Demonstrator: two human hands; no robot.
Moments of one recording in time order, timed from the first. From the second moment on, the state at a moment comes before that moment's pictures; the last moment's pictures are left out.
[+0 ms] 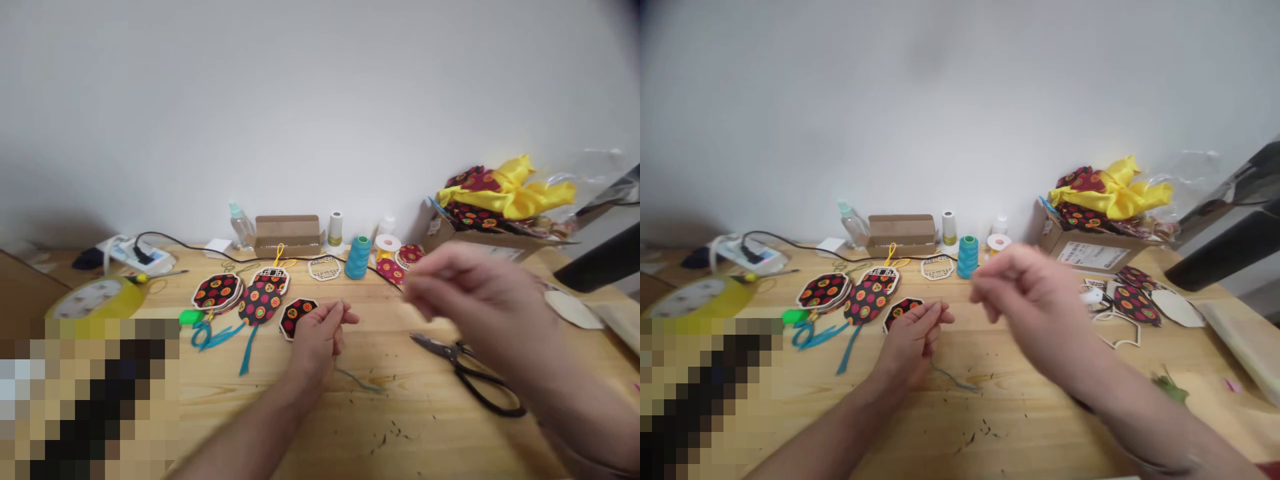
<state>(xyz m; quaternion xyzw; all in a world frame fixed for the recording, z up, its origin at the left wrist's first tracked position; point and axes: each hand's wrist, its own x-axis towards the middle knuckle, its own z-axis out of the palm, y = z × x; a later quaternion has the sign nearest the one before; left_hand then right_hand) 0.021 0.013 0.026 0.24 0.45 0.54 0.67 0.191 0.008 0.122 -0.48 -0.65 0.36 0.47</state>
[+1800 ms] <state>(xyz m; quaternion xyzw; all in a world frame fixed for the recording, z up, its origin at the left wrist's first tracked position) 0.025 0.012 0.019 0.28 0.47 0.51 0.66 0.155 0.024 0.023 -0.50 -0.56 0.51 0.42</state>
